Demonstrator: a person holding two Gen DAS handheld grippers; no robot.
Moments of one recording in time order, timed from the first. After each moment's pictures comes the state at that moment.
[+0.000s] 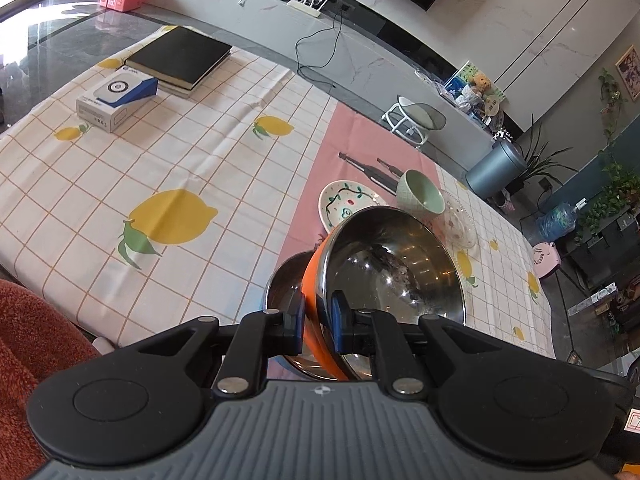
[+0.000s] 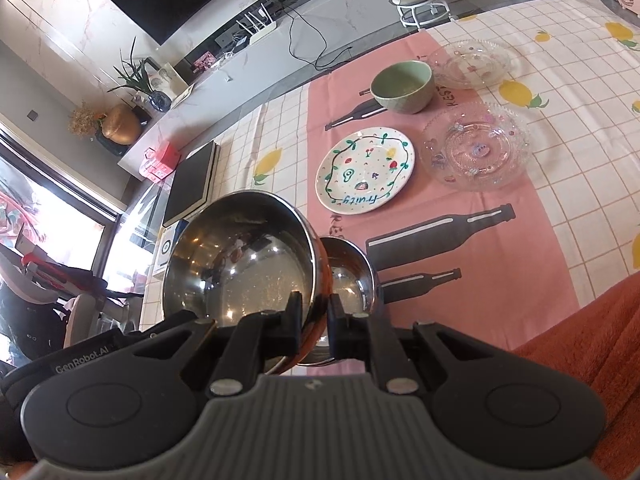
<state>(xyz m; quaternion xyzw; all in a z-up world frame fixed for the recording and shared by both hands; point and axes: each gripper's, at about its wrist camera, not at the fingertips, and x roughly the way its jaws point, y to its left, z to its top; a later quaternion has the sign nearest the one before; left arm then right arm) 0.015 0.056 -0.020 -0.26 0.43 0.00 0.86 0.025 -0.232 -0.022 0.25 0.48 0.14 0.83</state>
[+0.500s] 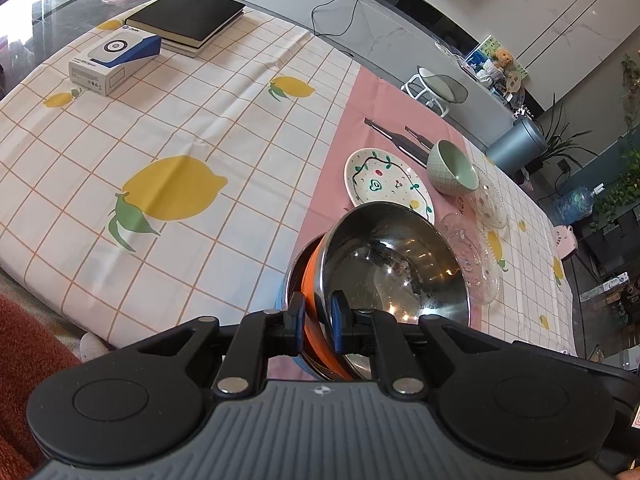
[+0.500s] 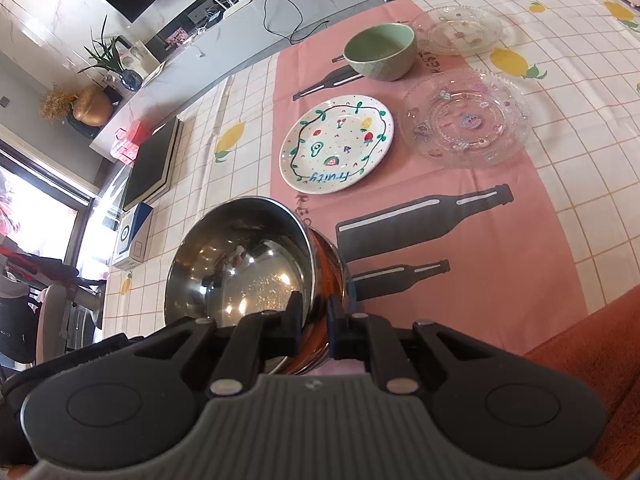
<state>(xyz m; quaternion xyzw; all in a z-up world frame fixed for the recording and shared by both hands) 0.040 0.057 -0.055 -0.26 0.47 0.00 0.84 0.057 -0.221 -0.062 0.22 0.52 0.12 0.82</state>
